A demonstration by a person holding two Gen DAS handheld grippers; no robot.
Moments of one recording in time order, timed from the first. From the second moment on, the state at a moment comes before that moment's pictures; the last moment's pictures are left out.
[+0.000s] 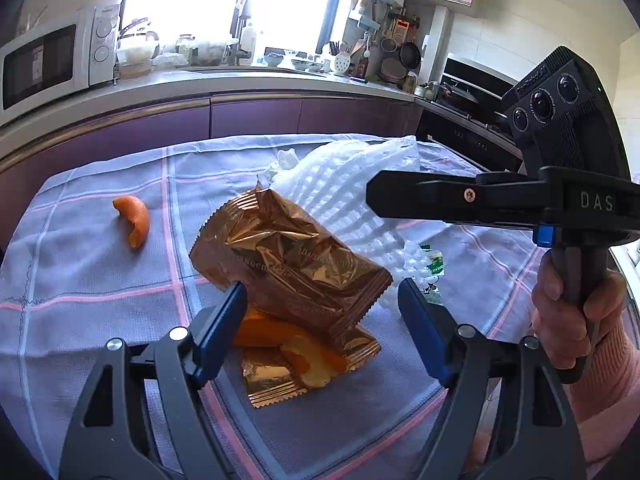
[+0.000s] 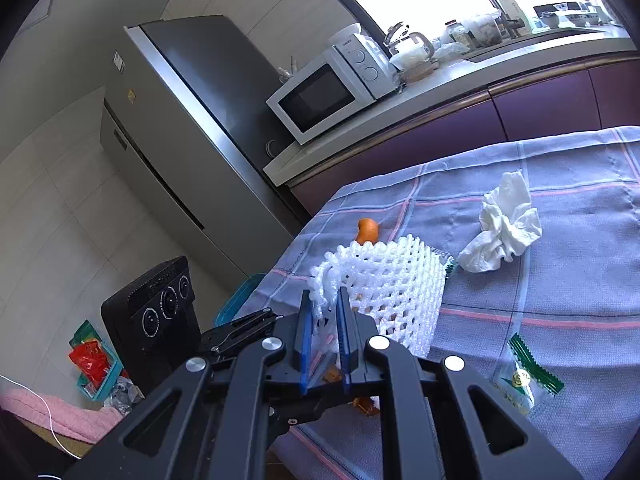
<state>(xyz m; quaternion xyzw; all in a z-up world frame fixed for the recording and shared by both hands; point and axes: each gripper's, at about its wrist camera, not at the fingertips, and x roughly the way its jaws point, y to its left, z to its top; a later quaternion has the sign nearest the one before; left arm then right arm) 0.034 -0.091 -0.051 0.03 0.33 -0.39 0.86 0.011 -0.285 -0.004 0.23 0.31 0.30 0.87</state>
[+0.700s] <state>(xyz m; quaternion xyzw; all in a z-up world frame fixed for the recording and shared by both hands) 0.042 -0.020 -0.051 -0.06 0.34 -0.34 0.87 0.027 -0.258 -0.007 0.21 0.33 0.34 0.85</state>
